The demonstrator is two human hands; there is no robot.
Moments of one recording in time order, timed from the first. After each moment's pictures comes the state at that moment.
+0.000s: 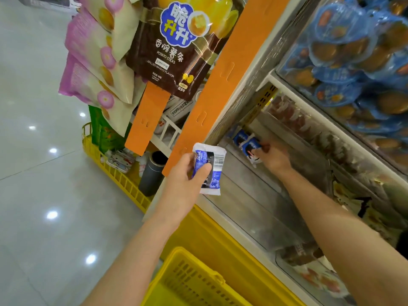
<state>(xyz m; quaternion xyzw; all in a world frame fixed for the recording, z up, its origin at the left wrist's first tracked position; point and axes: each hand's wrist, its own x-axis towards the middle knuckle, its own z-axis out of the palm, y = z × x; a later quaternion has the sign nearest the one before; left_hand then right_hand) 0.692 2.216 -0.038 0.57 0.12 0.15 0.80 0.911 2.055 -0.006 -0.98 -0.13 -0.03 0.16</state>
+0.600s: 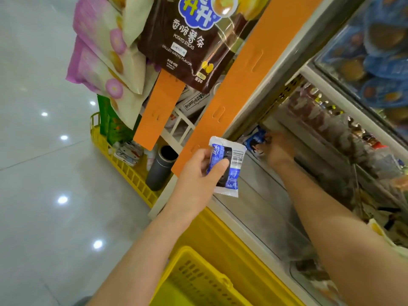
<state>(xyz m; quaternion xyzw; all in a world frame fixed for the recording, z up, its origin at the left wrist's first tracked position) 0.707 2.222 -0.043 0.55 0.10 0.15 0.82 0.959 2.081 -0.040 -0.98 -0.14 -0.08 0.07</state>
